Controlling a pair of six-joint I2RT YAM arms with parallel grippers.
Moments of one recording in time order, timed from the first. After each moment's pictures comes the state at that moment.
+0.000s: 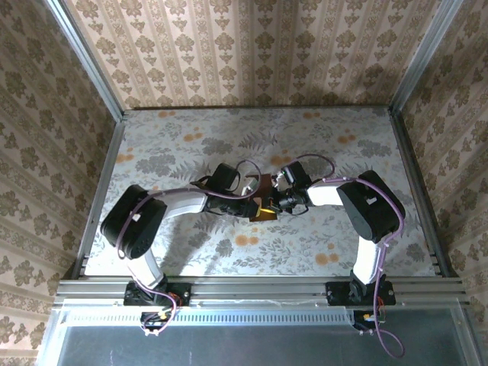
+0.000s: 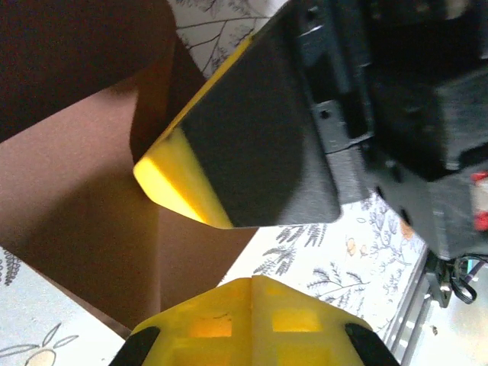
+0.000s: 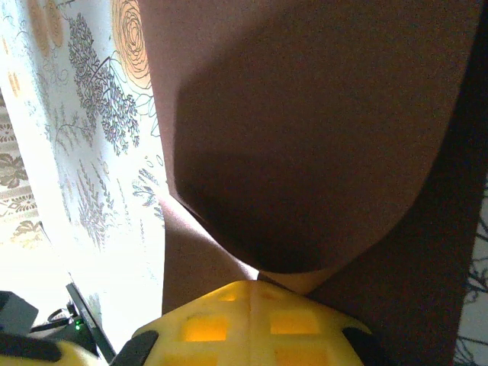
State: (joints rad) left arm -0.70 1.73 0.89 -0.12 0.66 -0.38; right arm 0.46 1.87 0.88 -0.01 -0.62 0.72
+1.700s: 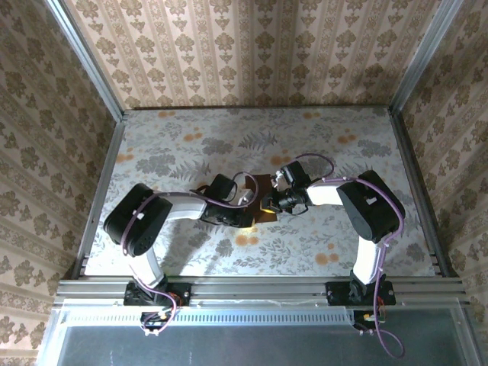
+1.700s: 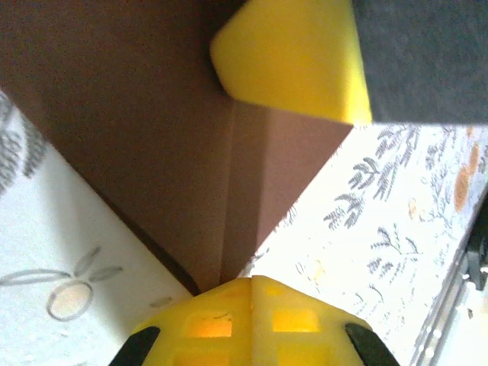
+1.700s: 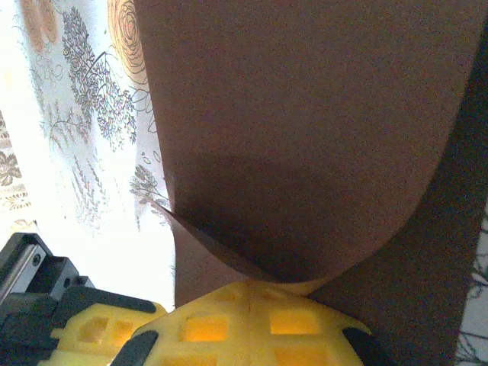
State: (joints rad) left arm -0.69 1.74 0.77 -0.08 0.66 -0.39; right arm 0.47 1.87 0.90 -0.04 -0.61 0.70
